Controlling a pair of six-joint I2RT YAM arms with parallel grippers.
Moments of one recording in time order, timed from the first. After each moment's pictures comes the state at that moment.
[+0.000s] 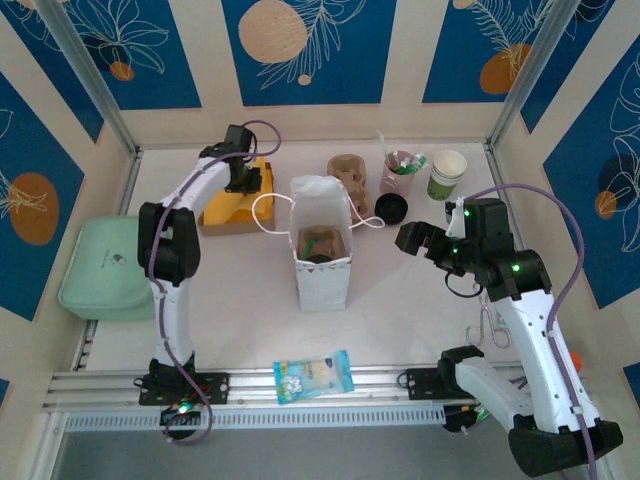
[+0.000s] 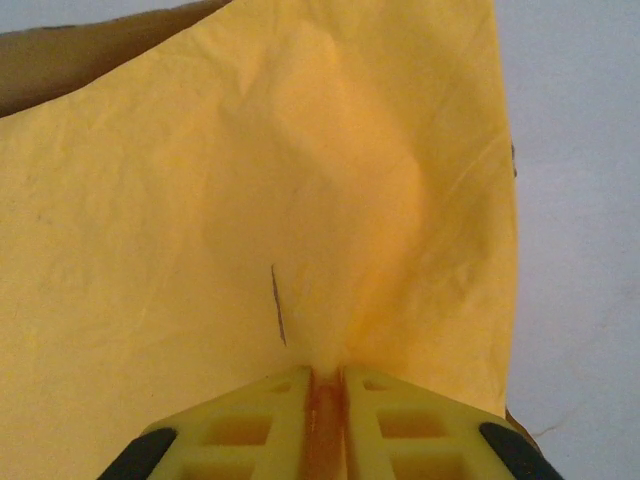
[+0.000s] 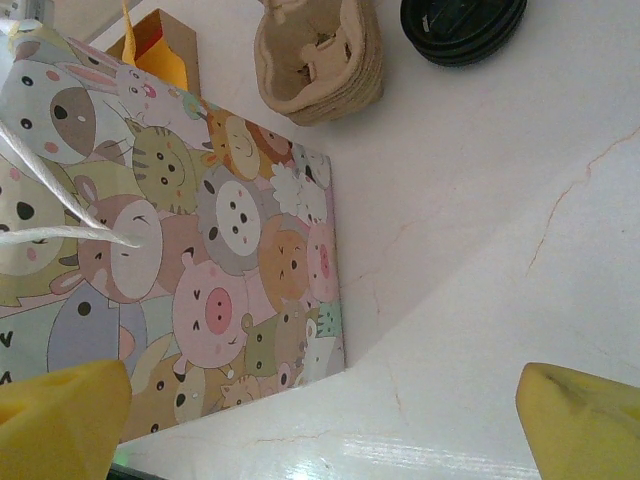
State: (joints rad) left arm -0.25 2.17 1.88 -0.78 -0.04 -0.16; right arm 0.18 0.87 1.09 -1.04 -0.30 0.55
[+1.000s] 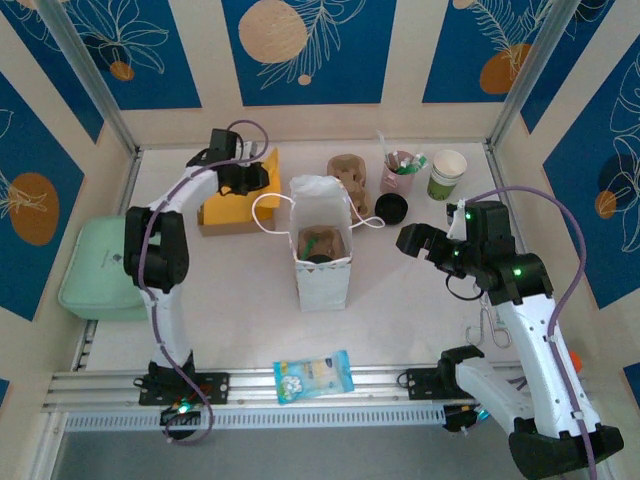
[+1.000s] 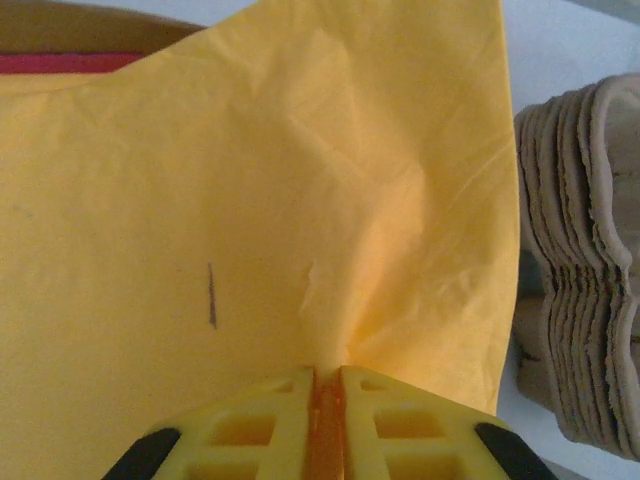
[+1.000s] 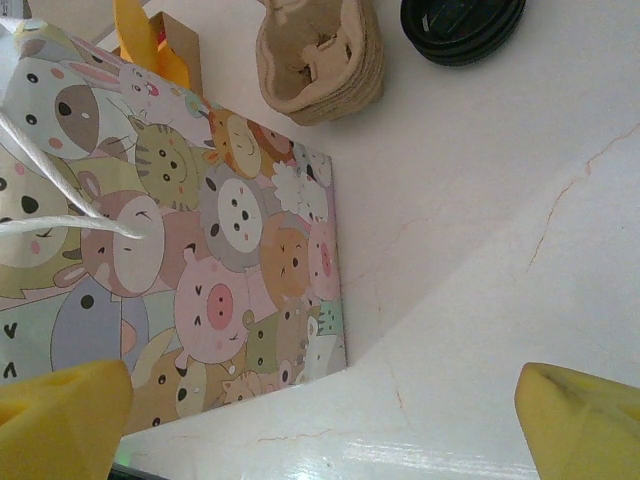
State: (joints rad) left arm -0.18 2.07 1.66 -0.49 0.42 -0.35; right arm 0.18 0.85 1.08 -1.04 -0.30 0.56
